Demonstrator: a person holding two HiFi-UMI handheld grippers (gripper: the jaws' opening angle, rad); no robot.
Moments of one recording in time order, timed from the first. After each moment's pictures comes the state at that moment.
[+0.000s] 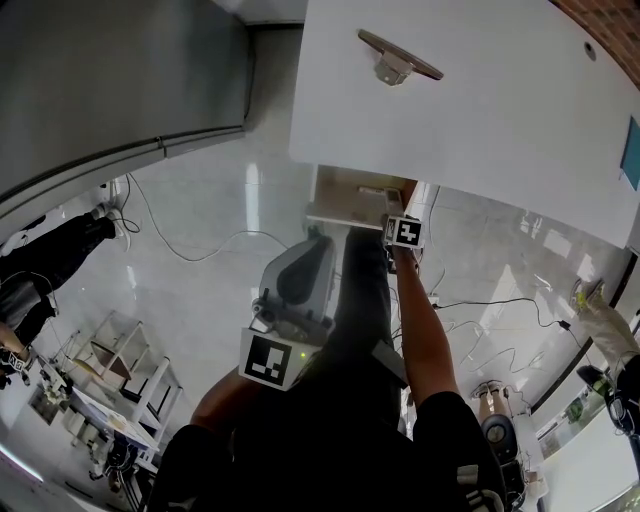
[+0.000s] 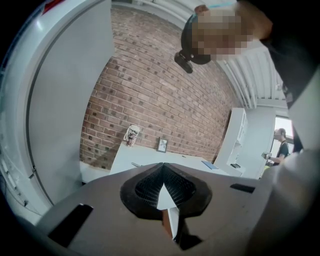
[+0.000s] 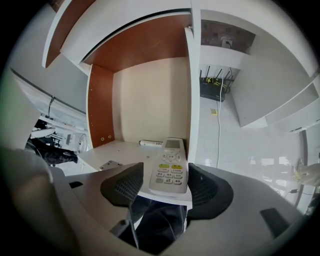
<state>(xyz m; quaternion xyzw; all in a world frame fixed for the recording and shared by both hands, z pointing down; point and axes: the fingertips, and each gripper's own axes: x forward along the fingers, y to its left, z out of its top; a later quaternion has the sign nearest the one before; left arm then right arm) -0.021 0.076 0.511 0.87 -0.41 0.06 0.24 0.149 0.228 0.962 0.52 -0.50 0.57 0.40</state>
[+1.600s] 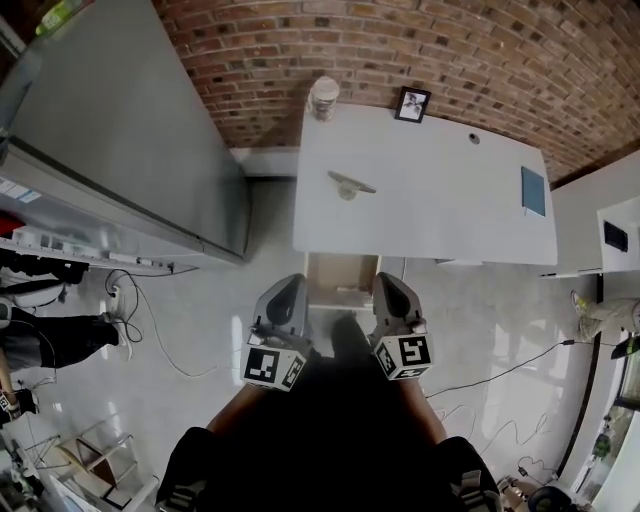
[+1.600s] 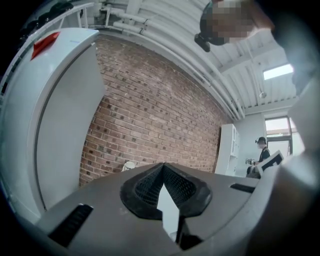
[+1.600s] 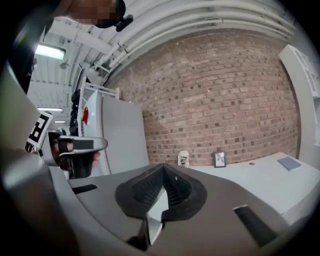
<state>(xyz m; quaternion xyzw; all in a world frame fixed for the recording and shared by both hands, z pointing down) -0.080 0.102 0.350 0.90 -0.42 -0.05 0.13 0.073 0.129 0.390 0.64 -0.76 0.11 0.05</state>
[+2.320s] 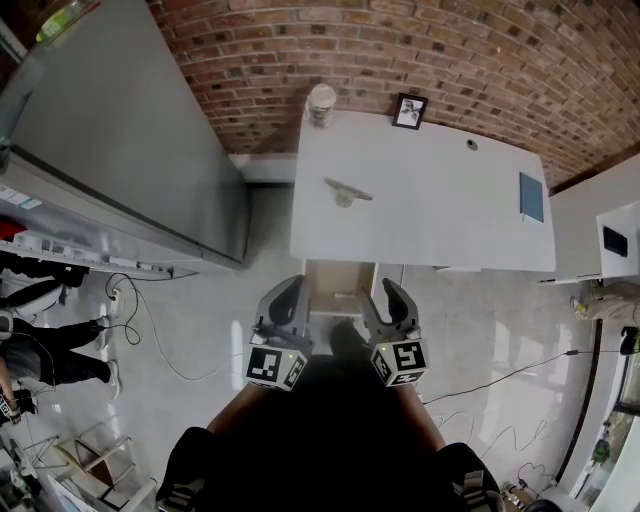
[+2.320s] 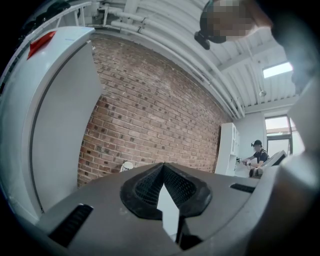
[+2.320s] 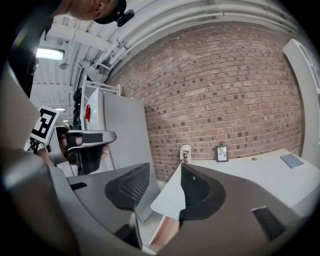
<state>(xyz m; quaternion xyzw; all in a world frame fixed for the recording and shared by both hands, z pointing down) -0.059 0.095 0.348 0.90 -0.42 -0.04 0.13 0.077 0.134 0.401 0.62 -0.77 0.13 0.06</state>
